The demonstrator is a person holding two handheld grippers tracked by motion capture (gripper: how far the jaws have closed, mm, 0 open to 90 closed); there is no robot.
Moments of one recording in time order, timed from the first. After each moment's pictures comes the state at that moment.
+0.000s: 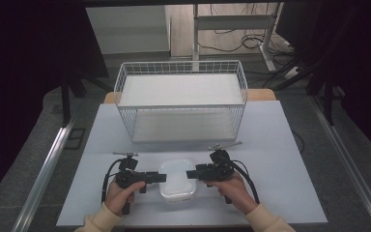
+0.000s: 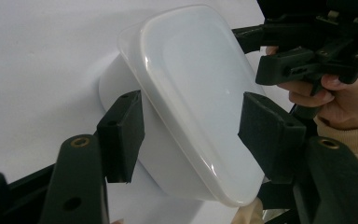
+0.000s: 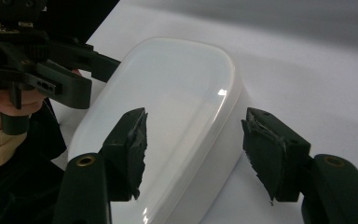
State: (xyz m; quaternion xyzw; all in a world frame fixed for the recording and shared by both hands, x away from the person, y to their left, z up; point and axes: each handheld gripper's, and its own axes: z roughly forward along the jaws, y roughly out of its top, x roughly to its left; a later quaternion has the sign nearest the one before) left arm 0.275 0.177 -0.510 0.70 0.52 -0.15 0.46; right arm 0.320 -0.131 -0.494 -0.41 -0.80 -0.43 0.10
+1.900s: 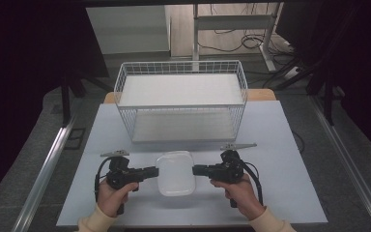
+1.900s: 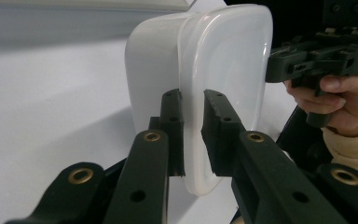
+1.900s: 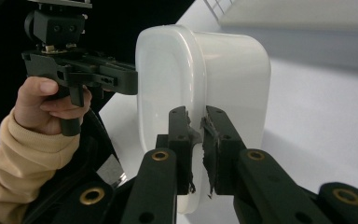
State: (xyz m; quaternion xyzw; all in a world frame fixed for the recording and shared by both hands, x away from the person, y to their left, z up) left arm 0.255 0.188 -0.471 0.71 0.48 -0.07 0.51; right arm 0.299 -0.151 -0.461 -0.38 -0.76 -0.51 0.12
